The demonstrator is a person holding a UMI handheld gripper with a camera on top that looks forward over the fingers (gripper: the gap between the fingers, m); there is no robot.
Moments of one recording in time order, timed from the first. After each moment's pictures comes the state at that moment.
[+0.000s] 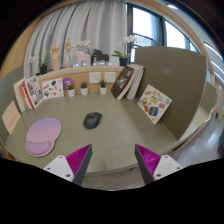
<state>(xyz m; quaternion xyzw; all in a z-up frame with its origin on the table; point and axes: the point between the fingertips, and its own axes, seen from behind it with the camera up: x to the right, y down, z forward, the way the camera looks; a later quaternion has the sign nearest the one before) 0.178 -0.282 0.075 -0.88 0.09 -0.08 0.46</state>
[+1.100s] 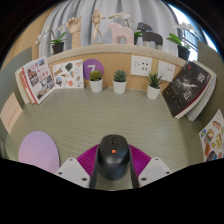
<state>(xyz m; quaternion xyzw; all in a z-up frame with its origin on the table) 0.093 -0.002 -0.015 -0.91 -0.07 0.03 0.40</state>
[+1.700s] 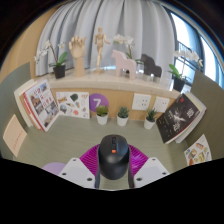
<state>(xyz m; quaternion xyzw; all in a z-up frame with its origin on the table) 0.040 0.023 0.127 -0.89 -0.04 -0.02 0.45</state>
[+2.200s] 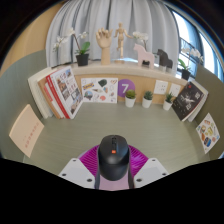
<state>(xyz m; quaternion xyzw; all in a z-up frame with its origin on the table) -0.111 -0.067 0.091 -0.91 -0.02 0.00 0.42</state>
